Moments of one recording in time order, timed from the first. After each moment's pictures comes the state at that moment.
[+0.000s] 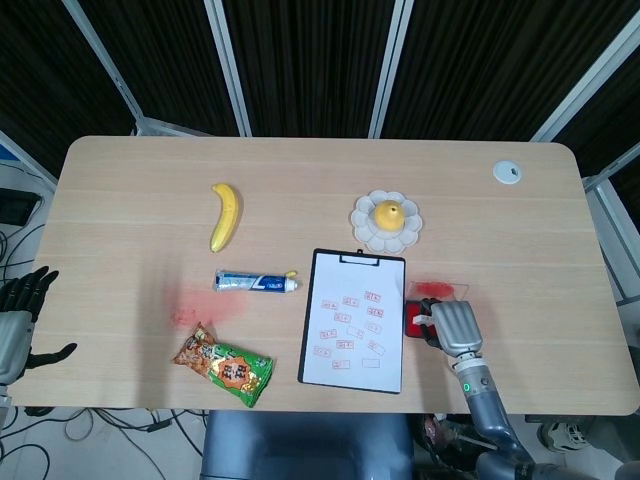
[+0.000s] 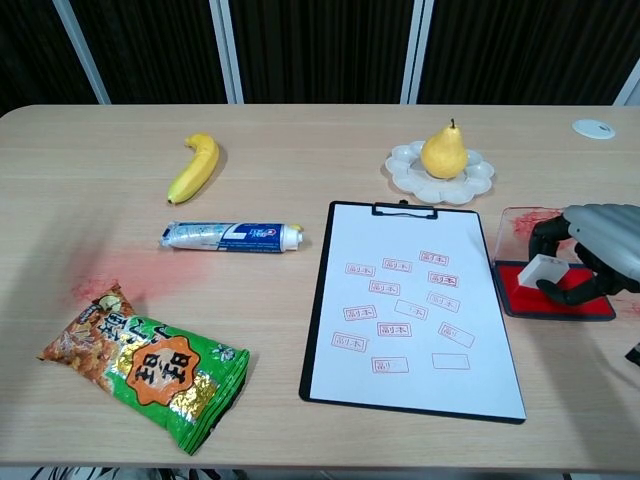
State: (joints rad) left arm -0.13 -1.08 -0.05 -1.68 1.41 1.39 0.01; right arm 0.38 -1.69 0.11 -1.28 -1.26 1.14 -0.32
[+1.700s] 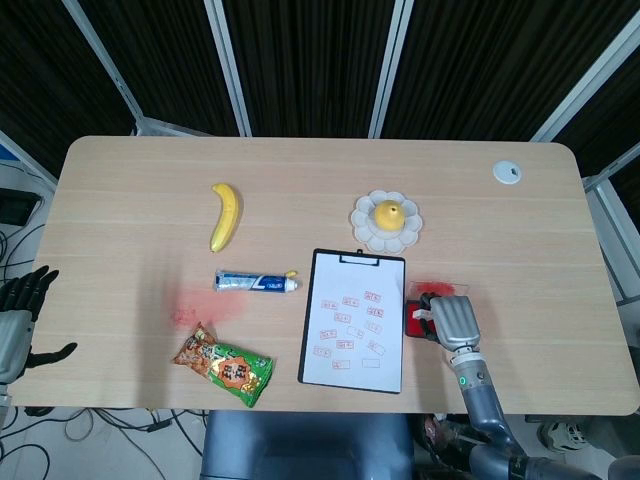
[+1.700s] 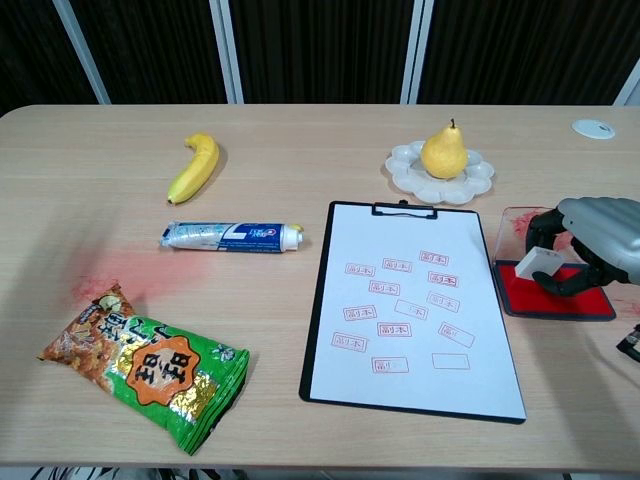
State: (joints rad) left arm -0.13 -1.08 -0.05 -1.68 1.40 1.38 0.01; right arm 0.41 -1.70 0.14 -1.28 -1.20 1.13 -0.38
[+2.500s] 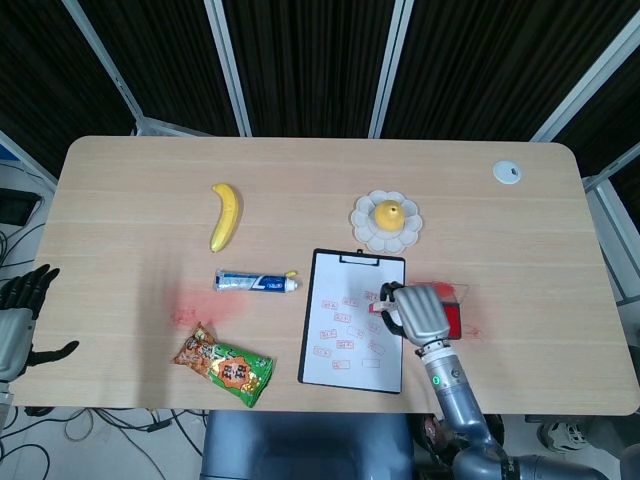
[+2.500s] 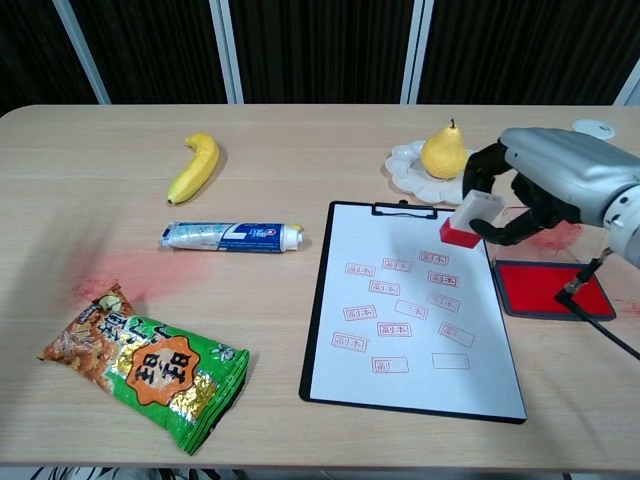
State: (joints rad) left arm -0.13 -1.08 -0.06 -1.68 1.40 1.37 -0.01; right arm 0.48 -1.65 0.20 -1.65 -1.22 1.20 -0.56
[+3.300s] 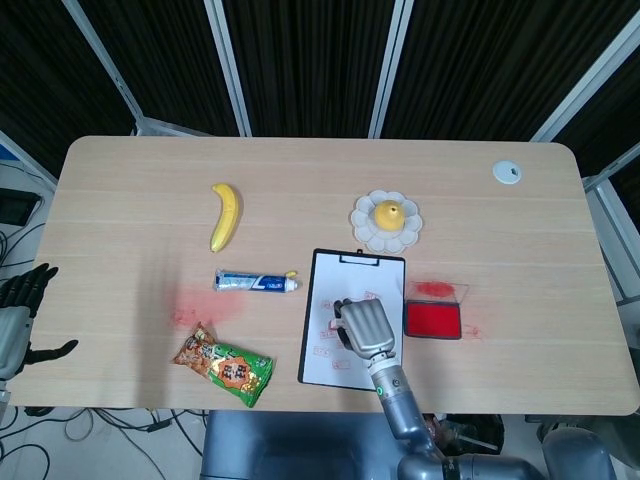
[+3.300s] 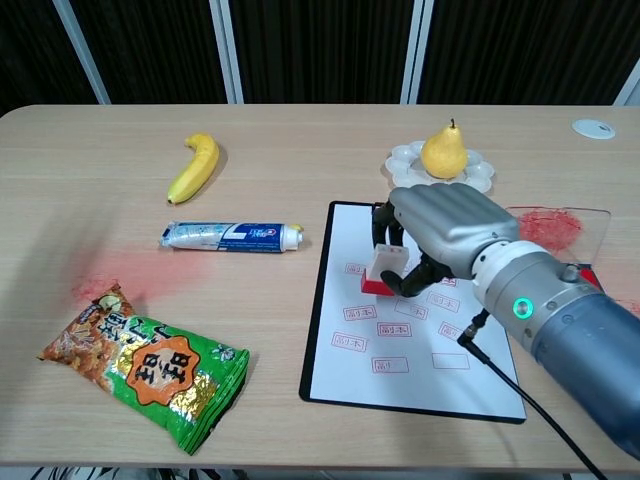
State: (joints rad) left arm -0.14 -1.06 -0.06 -1.68 1.39 1.35 -0.05; right arm 0.57 -1.94 0.19 -1.51 -1.09 1.22 -0.79
